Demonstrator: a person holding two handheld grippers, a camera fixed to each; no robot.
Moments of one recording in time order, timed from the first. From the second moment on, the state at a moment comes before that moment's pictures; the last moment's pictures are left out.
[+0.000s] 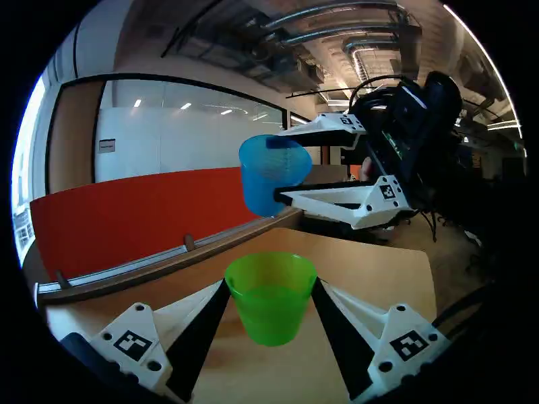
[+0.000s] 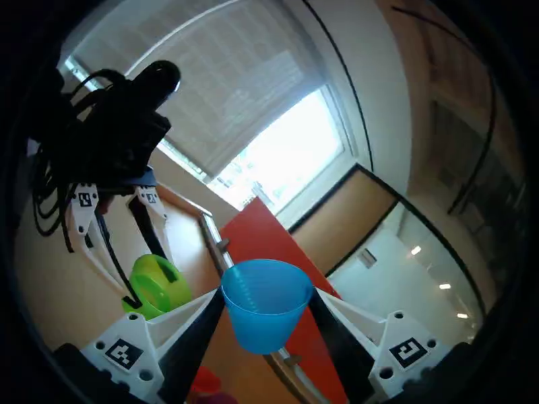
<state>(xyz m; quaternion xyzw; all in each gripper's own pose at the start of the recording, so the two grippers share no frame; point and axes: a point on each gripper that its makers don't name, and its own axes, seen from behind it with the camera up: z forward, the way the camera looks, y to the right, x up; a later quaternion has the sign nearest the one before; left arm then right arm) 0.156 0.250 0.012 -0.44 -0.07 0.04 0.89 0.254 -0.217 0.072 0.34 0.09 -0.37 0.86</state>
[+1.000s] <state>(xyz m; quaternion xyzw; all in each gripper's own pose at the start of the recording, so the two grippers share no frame) 0.152 0.243 0.015 -0.44 -0.08 0.05 0.89 0.211 -0.200 0.065 0.36 -0.07 -0.14 0.92</state>
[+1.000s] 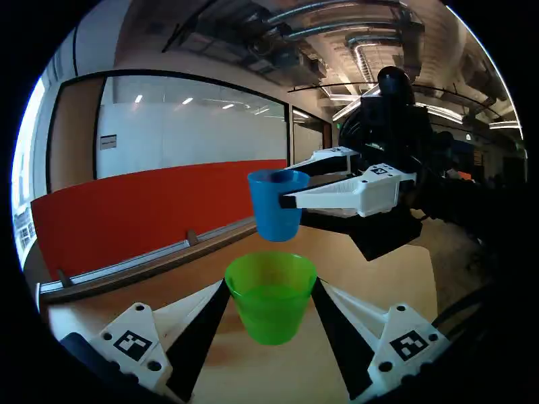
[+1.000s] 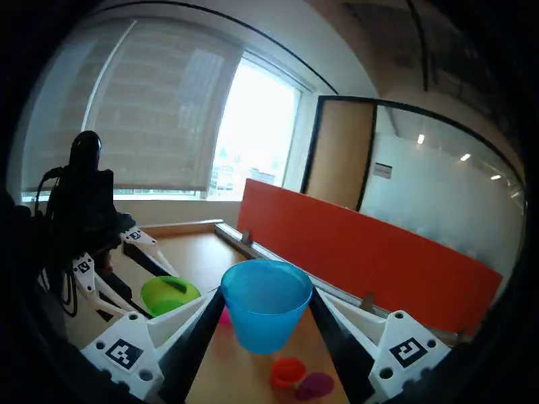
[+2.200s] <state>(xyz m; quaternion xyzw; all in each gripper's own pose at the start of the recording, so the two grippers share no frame) 0.056 0.230 0.024 -0.43 -0.18 0.12 0.88 0.094 -0.187 0.051 0.40 -0.19 -0.19 0.88</state>
